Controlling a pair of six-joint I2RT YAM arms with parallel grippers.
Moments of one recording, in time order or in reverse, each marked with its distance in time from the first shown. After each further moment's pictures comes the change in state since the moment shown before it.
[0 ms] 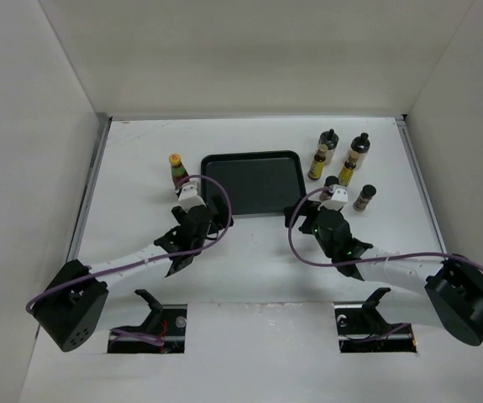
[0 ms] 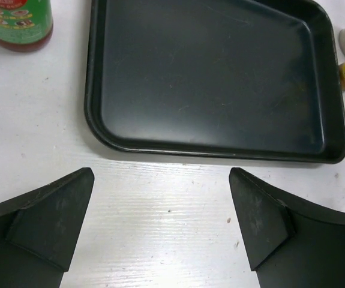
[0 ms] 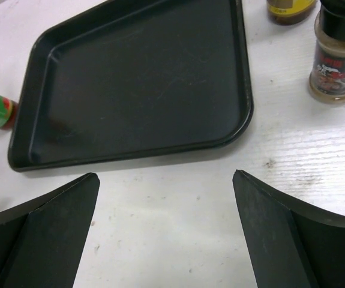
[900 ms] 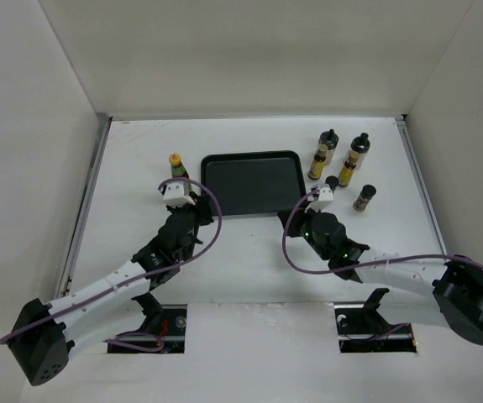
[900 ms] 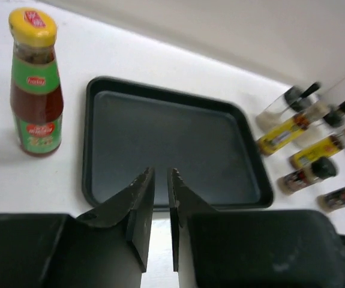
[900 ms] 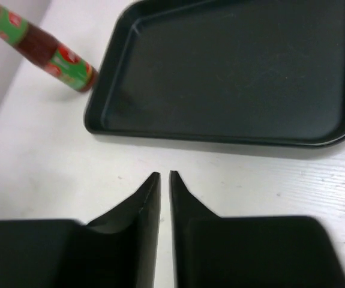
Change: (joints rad) left arm -0.081 -0.338 0.009 0.061 -0.157 0.232; right arm 0.124 -0.016 0.047 0.024 -0.099 -0.021
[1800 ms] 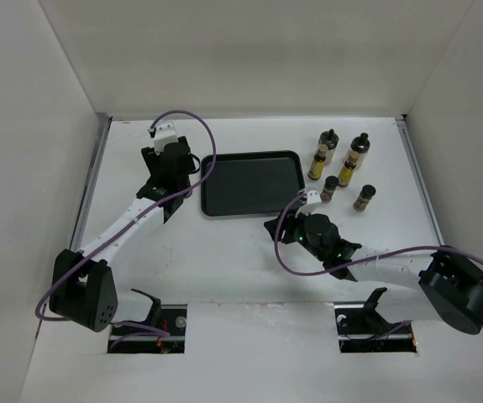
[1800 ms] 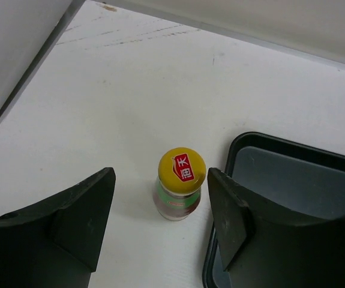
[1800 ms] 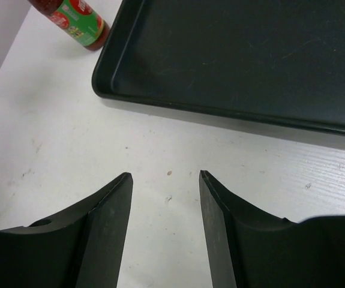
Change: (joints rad) left arm 0.394 0.486 0.519 -0.334 -0.038 0.195; right arm 0.014 0.082 0.001 0.034 -0.124 -0.029
